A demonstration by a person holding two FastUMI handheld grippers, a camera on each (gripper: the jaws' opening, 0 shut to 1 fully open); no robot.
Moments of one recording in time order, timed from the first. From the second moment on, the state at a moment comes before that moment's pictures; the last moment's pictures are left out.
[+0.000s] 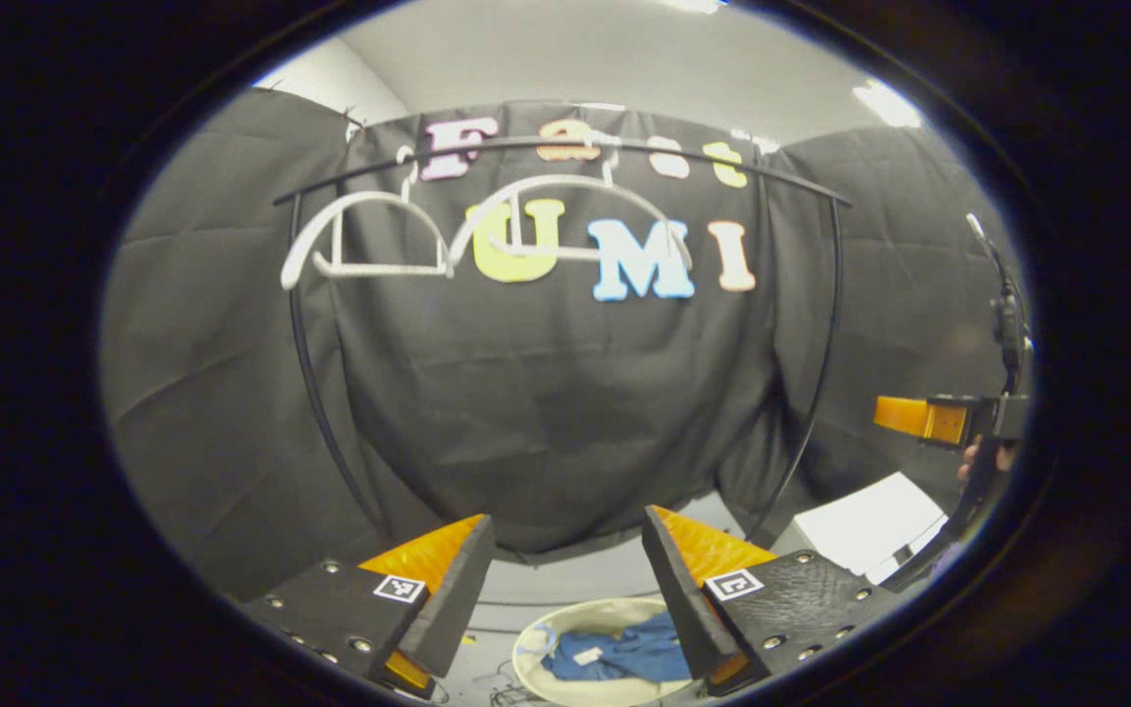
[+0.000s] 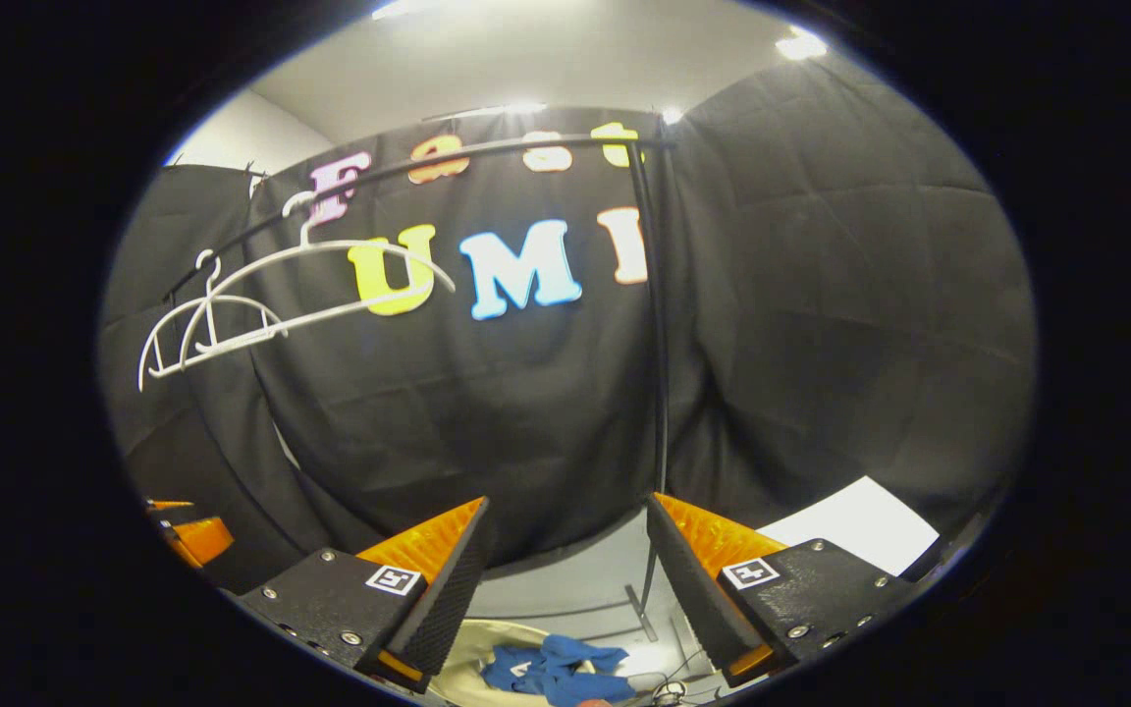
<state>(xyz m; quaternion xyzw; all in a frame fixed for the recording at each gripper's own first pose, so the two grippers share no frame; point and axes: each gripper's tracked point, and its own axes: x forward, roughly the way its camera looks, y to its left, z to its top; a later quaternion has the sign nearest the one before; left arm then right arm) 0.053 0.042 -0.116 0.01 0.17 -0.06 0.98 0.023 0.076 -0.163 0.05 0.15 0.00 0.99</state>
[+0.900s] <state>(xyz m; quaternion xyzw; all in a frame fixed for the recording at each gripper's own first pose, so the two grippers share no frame) 0.035 0.112 0.075 -0.04 -0.06 0.00 1.00 0.024 0.067 -0.002 0.00 -0.03 -0.02 1.00</state>
